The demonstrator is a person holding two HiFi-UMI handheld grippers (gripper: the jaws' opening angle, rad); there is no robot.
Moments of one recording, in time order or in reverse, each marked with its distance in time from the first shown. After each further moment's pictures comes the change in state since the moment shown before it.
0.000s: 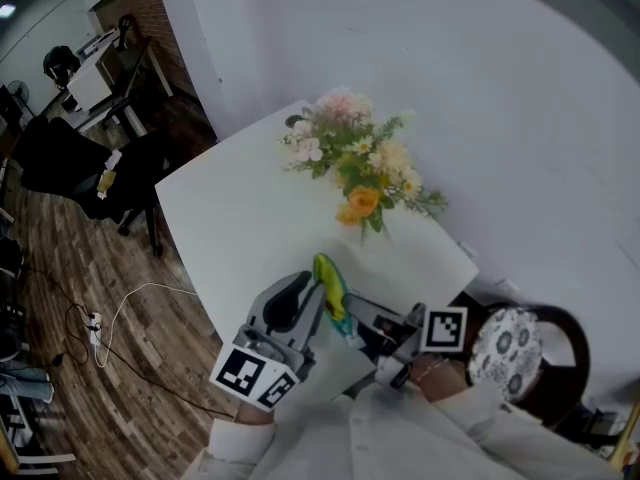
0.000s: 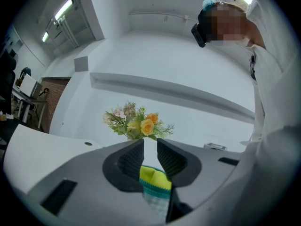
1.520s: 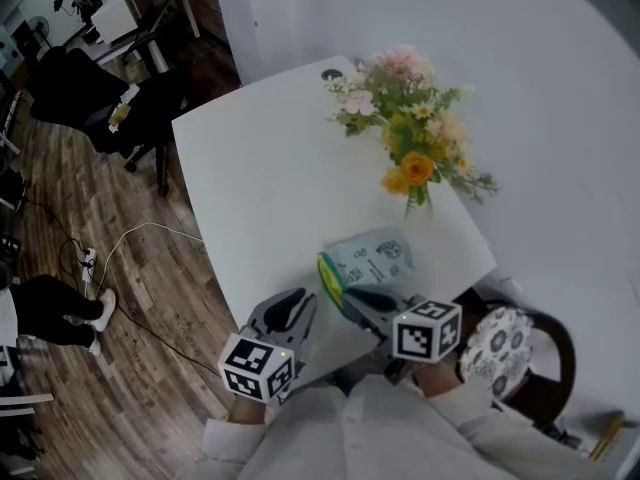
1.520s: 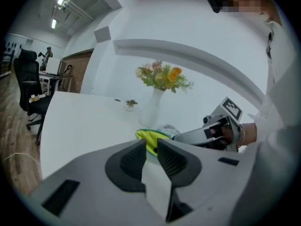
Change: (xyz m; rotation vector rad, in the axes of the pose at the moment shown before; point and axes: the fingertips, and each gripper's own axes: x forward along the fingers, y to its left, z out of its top) left arm -0.082 0.024 -0.137 -0.163 0.427 0.239; right arm -0.005 -0.078 -0.070 -0.440 0.363 -0.389
